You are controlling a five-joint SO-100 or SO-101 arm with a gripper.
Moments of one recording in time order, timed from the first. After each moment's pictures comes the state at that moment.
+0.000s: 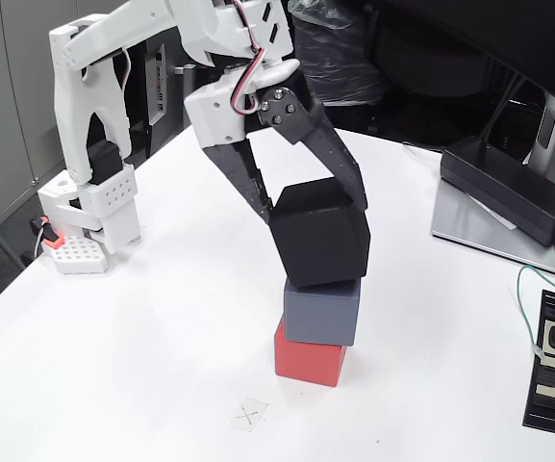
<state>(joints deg) 12.6 95.2 68.9 90.5 -29.6</state>
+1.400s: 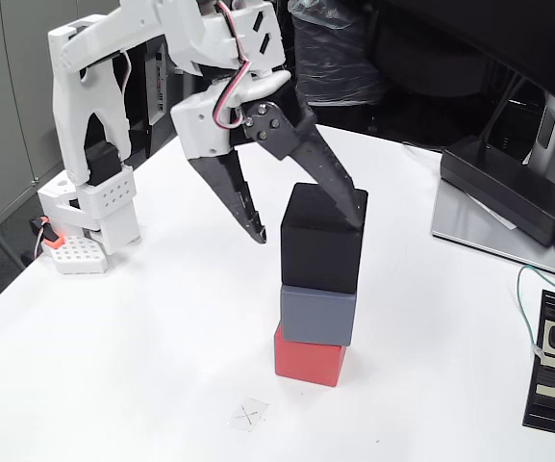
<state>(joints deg) 16.1 95.9 69.1 90.7 -29.6</state>
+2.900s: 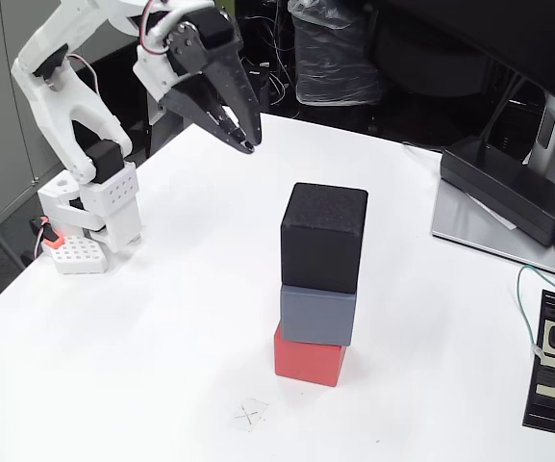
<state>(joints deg) 7.2 143.0 111.7 69.2 -9.9</state>
